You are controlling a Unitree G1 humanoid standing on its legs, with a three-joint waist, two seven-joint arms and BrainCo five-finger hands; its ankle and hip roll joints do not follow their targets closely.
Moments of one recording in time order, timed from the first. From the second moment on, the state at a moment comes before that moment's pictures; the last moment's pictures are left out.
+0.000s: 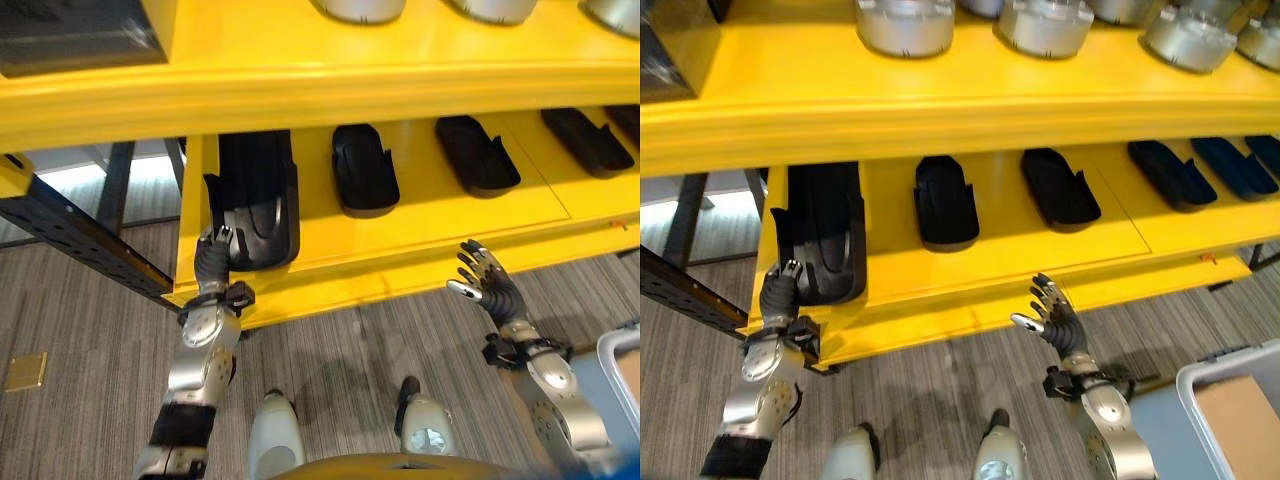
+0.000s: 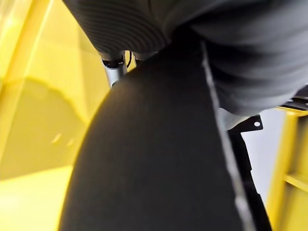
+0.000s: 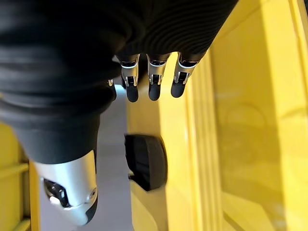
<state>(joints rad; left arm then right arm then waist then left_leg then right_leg) -0.16 0.29 0.02 0.11 -0.58 -0.08 0.33 0.13 -0.40 0.11 -0.13 0.49 -0.03 0.02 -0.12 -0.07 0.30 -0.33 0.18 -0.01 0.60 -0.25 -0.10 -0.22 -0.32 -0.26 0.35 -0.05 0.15</state>
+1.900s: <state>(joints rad) -0.49 0.58 0.12 0.35 -0.57 -0.07 0.46 0.12 -0.45 0.13 -0.11 0.51 -0.03 0.11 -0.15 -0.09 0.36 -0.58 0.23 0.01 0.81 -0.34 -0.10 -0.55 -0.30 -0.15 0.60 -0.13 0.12</state>
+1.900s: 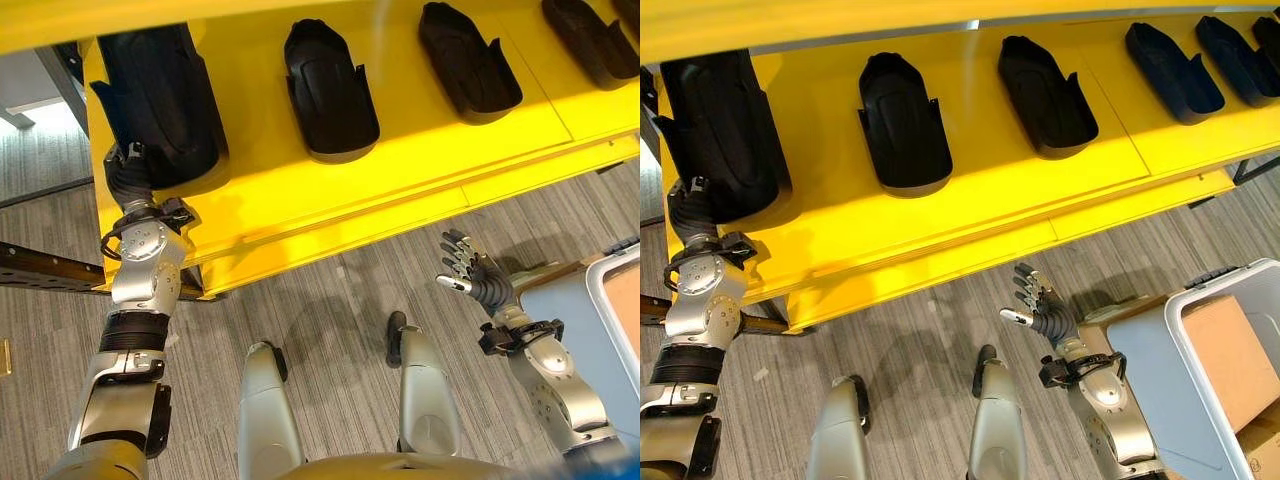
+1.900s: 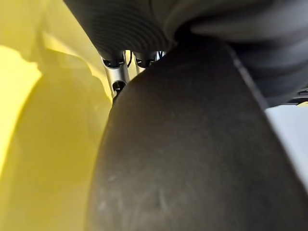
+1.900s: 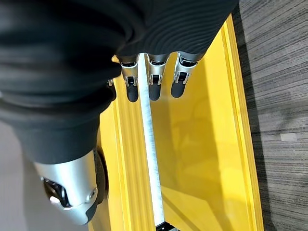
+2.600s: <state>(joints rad) -0.49 0.59 0.15 0.36 -0.48 -0.07 0.46 0.13 -0.45 0.13 -0.11 0.51 -0.02 0.12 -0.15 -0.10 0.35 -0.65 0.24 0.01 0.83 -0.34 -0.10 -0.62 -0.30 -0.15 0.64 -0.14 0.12</state>
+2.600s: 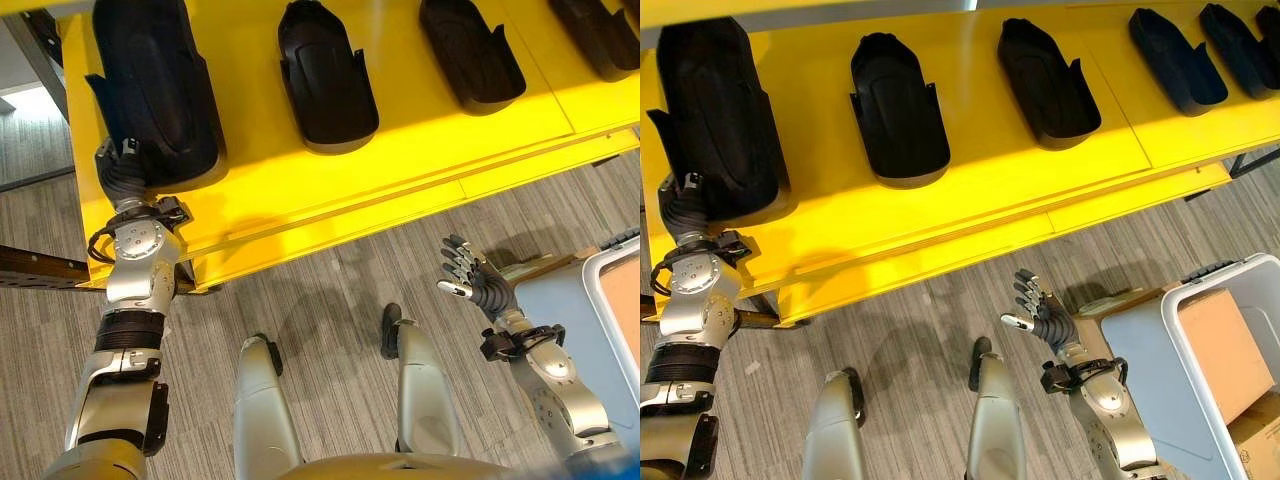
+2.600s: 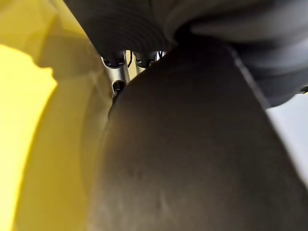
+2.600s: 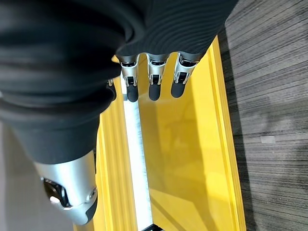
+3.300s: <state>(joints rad) -0.49 0.60 0.19 0.34 -0.48 -0.10 0.46 0.13 -0.45 0.12 -0.11 0.51 -0.02 0.11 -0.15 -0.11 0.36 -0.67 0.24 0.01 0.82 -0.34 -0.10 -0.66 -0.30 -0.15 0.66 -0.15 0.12</state>
